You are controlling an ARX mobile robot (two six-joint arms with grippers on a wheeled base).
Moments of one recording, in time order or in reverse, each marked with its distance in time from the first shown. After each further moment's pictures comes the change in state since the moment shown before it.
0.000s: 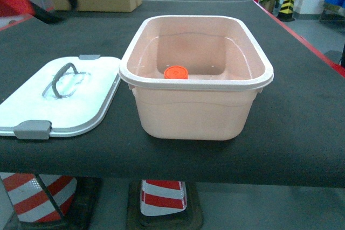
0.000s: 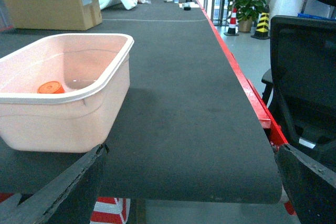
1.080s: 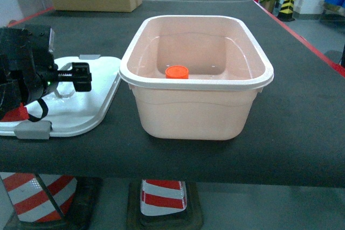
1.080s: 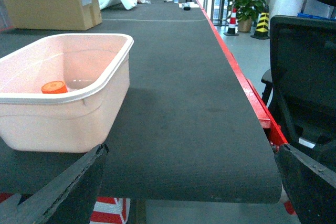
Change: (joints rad) left arm 0.334 0.637 0.269 -0.010 0.123 0.029; right arm 0.000 0.000 0.000 0.000 0.000 0.000
